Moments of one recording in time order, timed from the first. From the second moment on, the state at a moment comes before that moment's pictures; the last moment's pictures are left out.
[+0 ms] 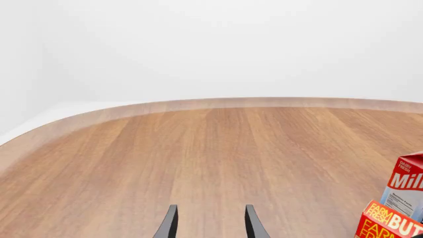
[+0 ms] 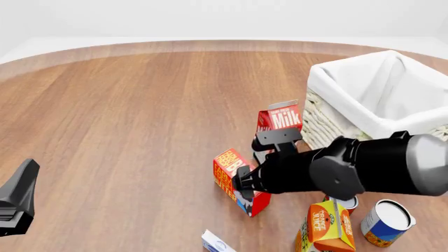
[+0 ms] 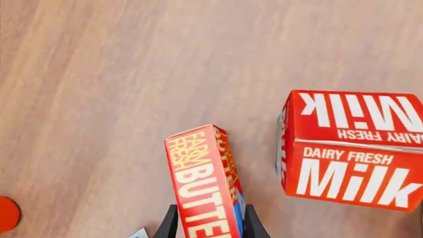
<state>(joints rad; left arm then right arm) 0.00 0.01 0.00 0.00 0.00 0.73 1.55 -0.69 0.12 0.37</state>
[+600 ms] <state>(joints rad) 0.00 0.01 0.00 0.00 0.00 0.74 1.55 -0.69 0.10 0.36</state>
